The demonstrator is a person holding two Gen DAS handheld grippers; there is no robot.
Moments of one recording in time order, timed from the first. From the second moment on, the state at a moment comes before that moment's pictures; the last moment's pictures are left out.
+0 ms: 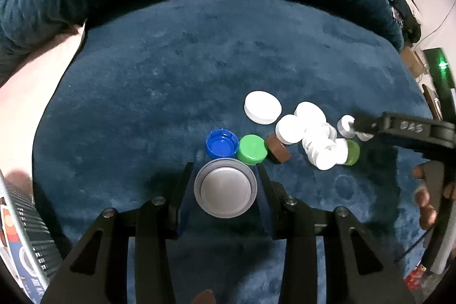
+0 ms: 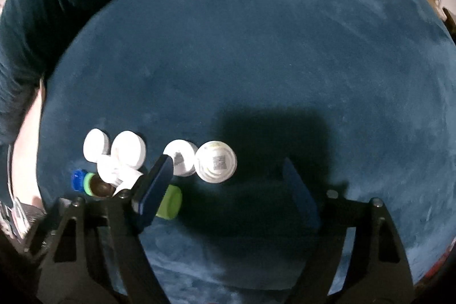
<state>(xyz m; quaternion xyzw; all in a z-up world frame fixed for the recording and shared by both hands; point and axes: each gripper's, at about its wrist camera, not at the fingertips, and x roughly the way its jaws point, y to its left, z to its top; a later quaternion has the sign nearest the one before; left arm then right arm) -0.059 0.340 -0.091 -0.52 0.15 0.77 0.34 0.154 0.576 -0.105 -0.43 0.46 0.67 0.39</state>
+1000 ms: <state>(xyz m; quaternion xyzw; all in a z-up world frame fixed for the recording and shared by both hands) -0.082 0.178 0.022 -0.50 0.02 0.83 0.24 0.078 0.464 0.023 -0.36 0.44 0.80 0.22</state>
